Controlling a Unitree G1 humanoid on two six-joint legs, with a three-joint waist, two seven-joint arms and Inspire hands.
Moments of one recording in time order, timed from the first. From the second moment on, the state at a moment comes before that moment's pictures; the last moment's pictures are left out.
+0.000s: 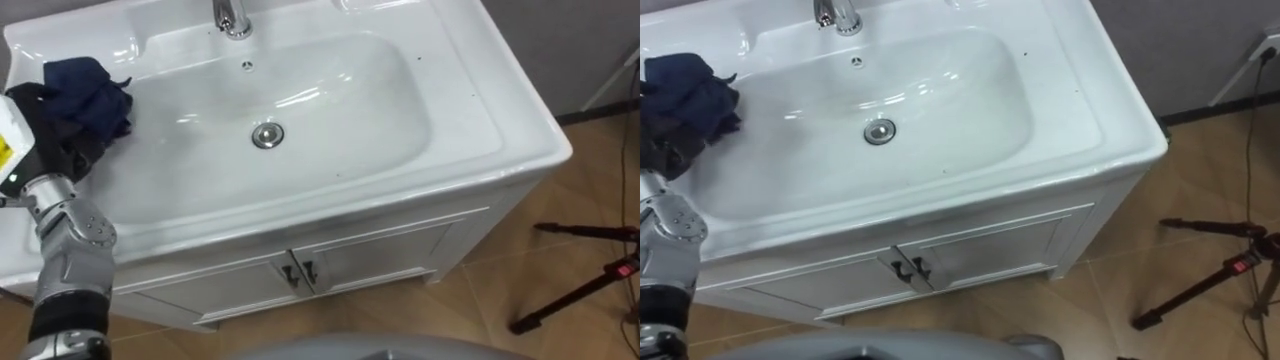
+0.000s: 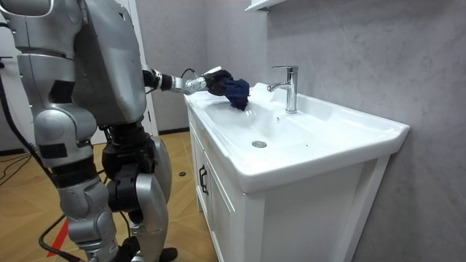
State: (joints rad) left arm -0.05 0.34 0.29 0.51 0.73 0.00 0.60; right arm 0.11 -0.31 -0.07 1.35 0.04 0.05 0.09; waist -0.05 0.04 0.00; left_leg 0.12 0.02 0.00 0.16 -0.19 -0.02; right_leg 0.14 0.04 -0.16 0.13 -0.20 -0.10
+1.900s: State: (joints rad) left arm 0.11 0.34 0.40 0.50 0.66 0.00 0.69; right arm 0.19 -0.30 -0.09 1.32 -0.01 0.05 0.07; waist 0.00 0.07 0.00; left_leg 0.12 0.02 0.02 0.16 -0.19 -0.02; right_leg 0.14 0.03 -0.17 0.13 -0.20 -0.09
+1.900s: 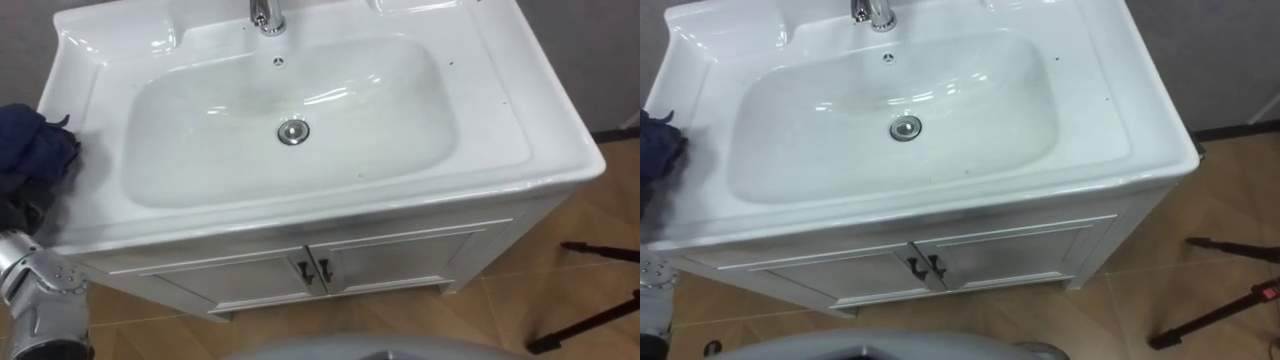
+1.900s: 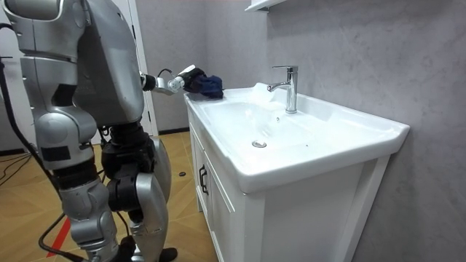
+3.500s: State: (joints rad) left arm 0.11 0.34 0.38 0.40 0.67 -0.04 0.71; right arm 0.18 -0.30 -0.09 1.32 -0.04 0.04 0.07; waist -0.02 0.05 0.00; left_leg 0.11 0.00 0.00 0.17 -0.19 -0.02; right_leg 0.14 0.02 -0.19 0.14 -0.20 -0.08
